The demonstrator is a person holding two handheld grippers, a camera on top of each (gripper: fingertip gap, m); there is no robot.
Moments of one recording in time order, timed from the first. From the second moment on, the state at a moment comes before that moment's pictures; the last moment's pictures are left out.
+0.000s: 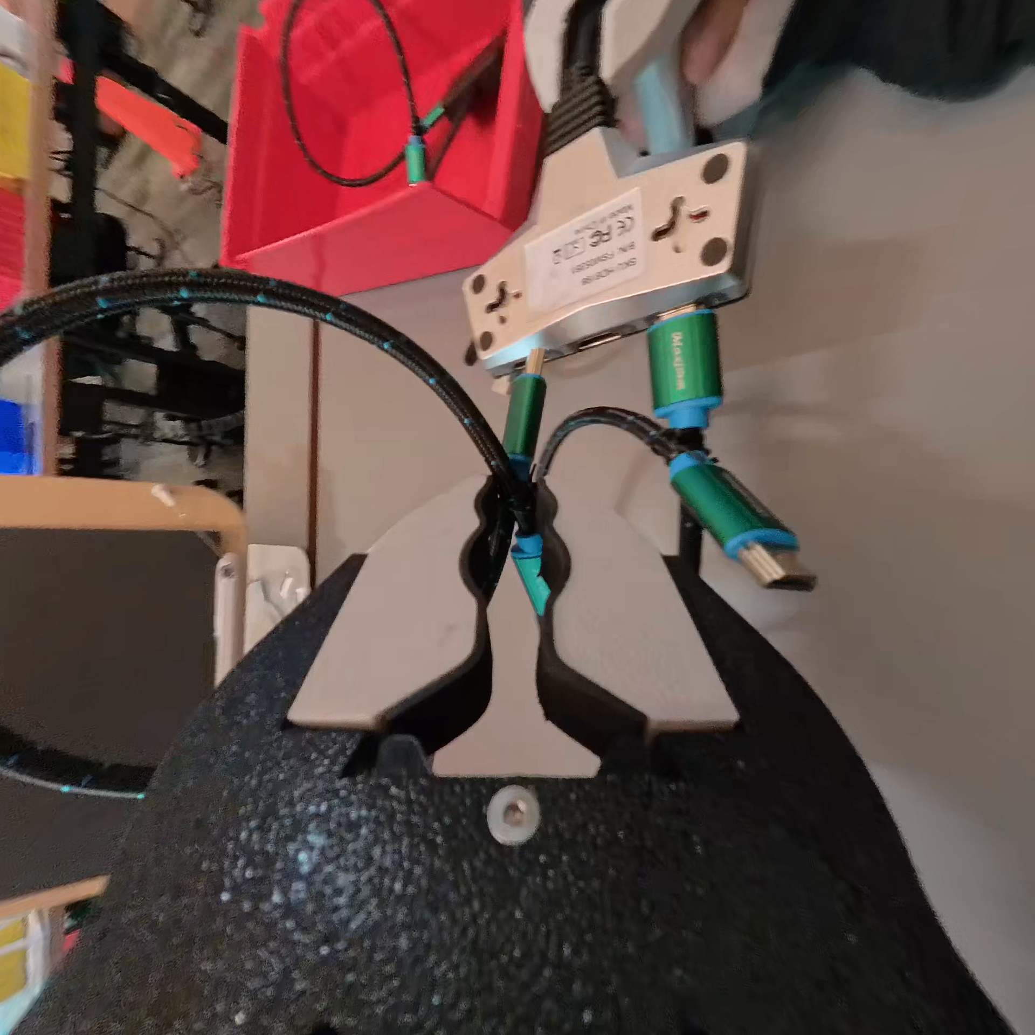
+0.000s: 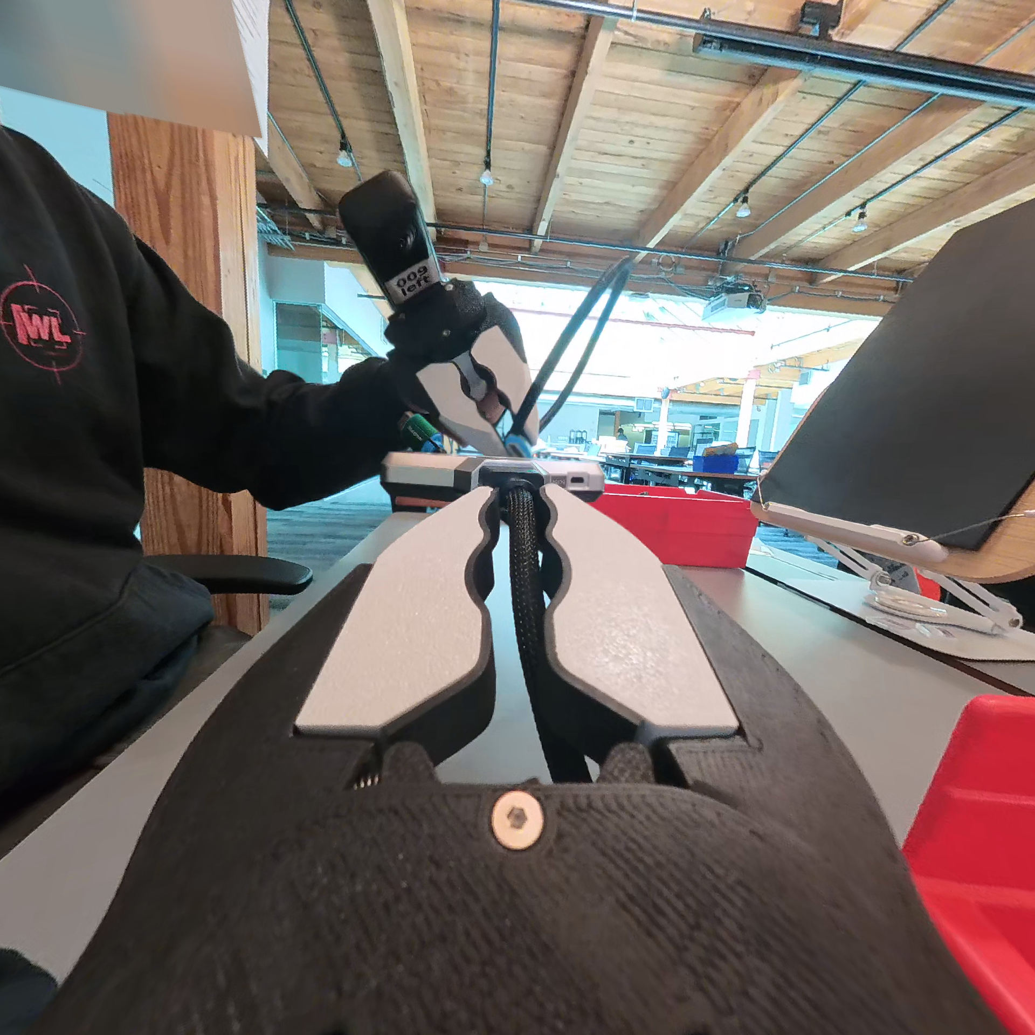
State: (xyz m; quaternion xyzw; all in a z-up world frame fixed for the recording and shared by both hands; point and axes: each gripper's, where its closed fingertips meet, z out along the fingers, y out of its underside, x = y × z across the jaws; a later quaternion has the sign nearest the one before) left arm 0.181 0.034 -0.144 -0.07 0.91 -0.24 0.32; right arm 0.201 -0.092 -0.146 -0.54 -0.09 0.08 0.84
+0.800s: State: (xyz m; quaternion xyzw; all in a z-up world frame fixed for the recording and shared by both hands) left arm 0.186 0.025 -0.132 0.01 0.85 -0.09 0.52; right arm 0.198 -0.102 -0.135 -0.49 -0.09 0.11 0.86
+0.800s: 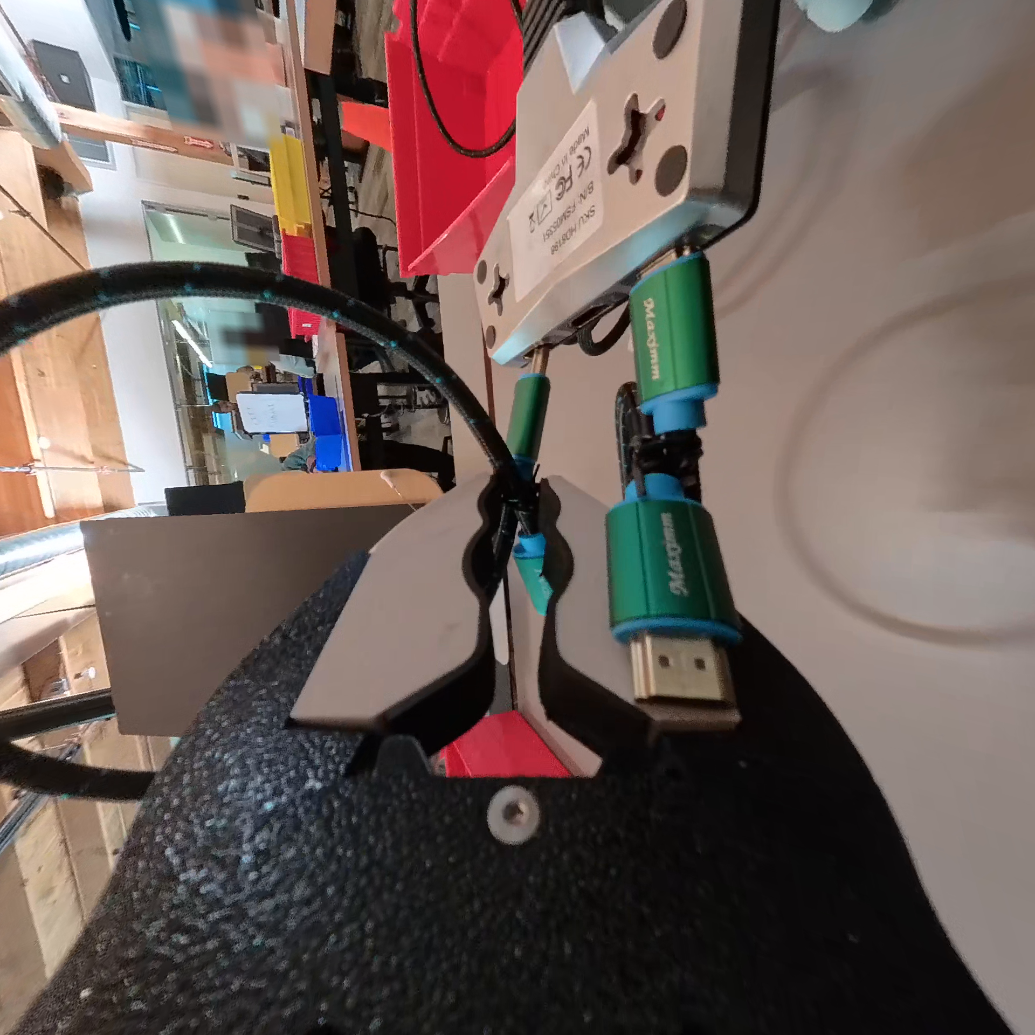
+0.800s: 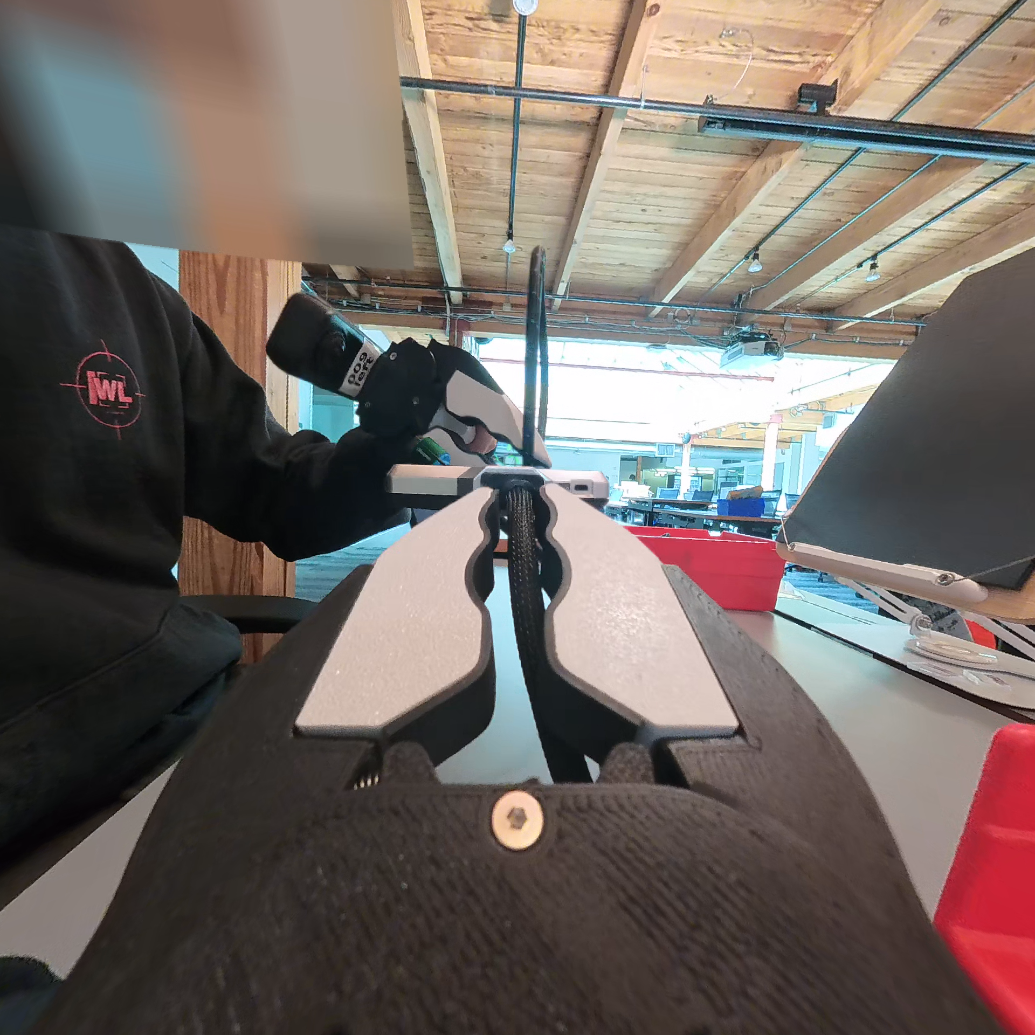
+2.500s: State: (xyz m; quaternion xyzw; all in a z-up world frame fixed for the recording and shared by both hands) left arm 0.216 0.182 -0.296 -0.33 0.91 -0.18 0.16; right arm 0.185 -0.086 -0.154 -0.56 -0.13 0.11 0.81
